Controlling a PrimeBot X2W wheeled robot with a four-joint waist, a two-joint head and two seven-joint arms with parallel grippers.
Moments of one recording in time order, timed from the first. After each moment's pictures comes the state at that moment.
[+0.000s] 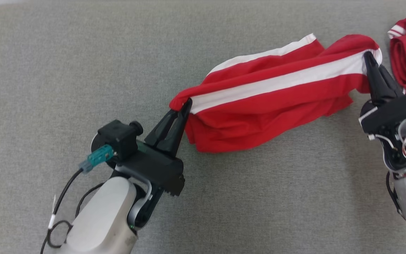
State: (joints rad) left arm -0.60 0.15 -0.53 0.31 -0.55 -0.13 -0.26; right arm -0.65 -0.39 0.18 0.41 0.76 0.13 0.00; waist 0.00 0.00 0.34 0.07
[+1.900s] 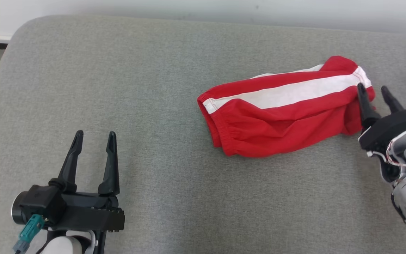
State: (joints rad) left arm -0.21 0.06 -0.03 0.05 -0.19 -0.11 -0.26; right arm -0.81 -0.44 0.49 0.94 0.88 0.13 -0.22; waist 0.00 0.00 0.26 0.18
